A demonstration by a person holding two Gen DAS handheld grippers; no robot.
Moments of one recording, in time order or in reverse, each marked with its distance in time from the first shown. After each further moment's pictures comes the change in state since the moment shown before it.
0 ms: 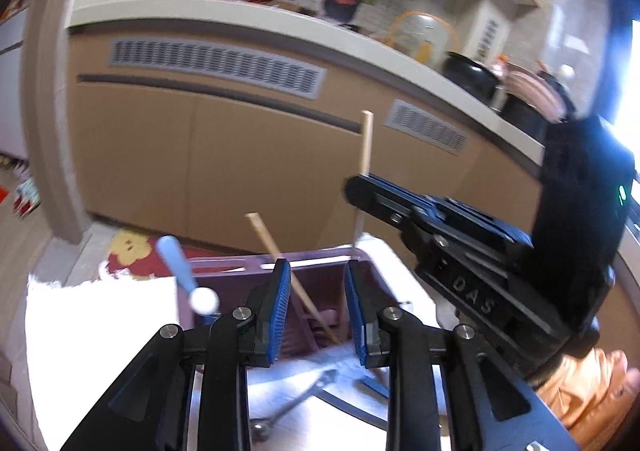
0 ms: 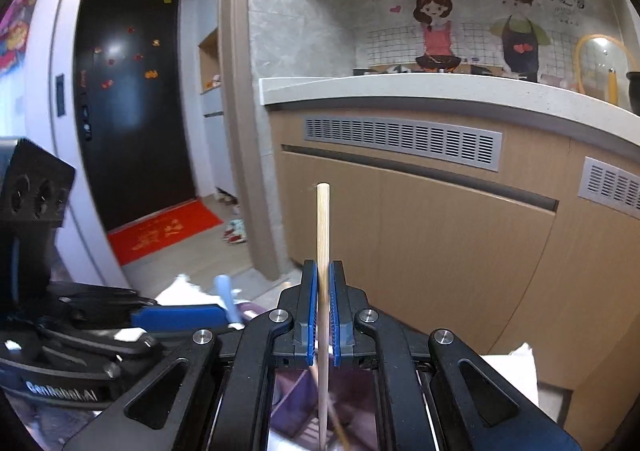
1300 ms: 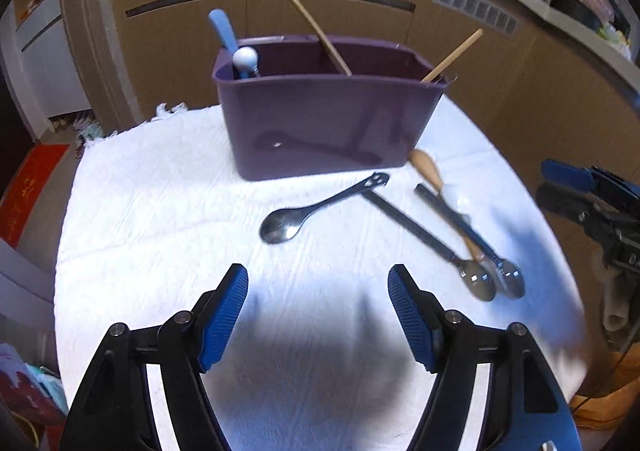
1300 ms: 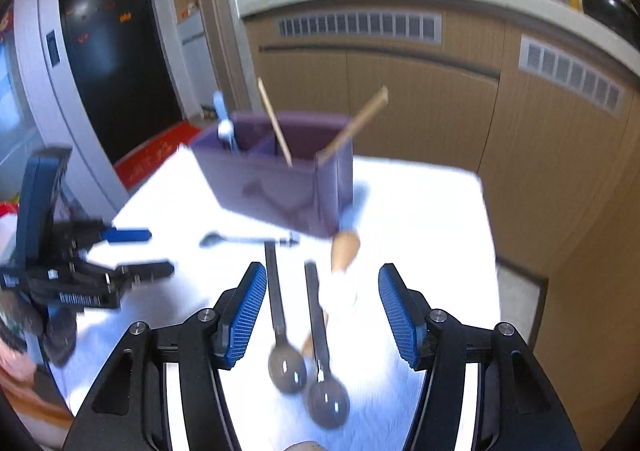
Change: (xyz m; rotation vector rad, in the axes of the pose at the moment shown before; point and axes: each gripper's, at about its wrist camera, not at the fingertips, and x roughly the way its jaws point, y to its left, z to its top) left arm -0.003 -0.029 -0.142 0.007 0.324 0.349; right arm -0.127 -0.029 -0.127 0.072 0.367 -0.055
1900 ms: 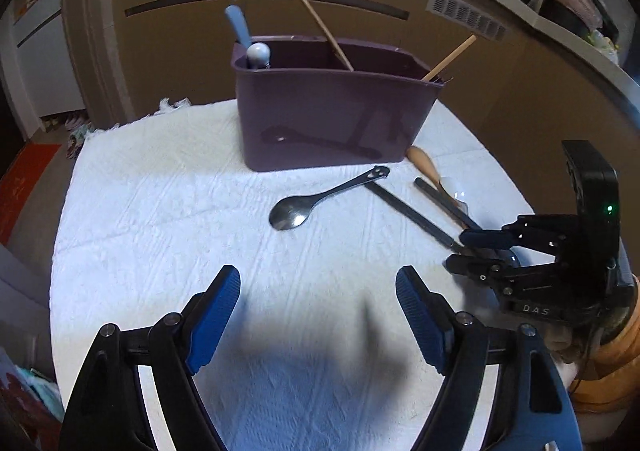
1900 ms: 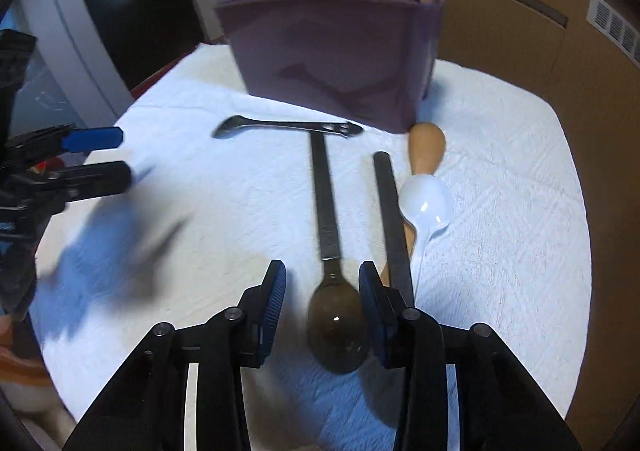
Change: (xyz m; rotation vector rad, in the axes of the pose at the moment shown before) left arm -0.011 0.017 -0.007 0.014 -0.049 -0.092; right arm 0.076 0.032 -0.044 -0.077 0.251 0.070
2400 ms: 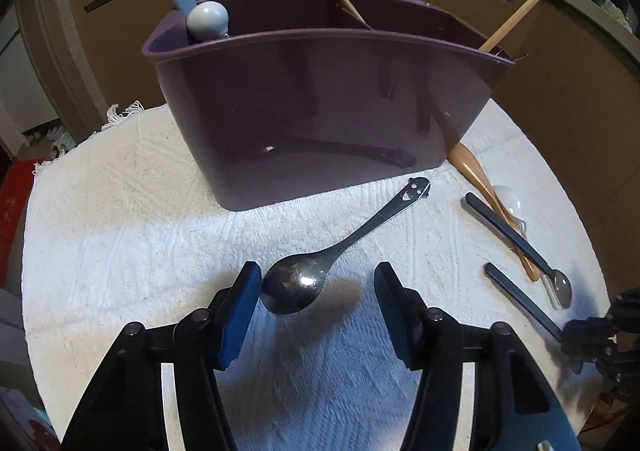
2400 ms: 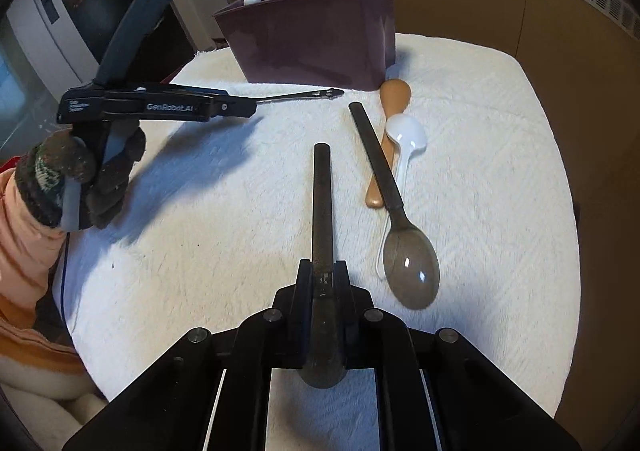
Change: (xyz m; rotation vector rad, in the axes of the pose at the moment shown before) left arm 0.090 0.007 0.048 0.069 0.136 0.020; right arm -0.052 -0.005 -0.054 0.119 -0.001 0.036
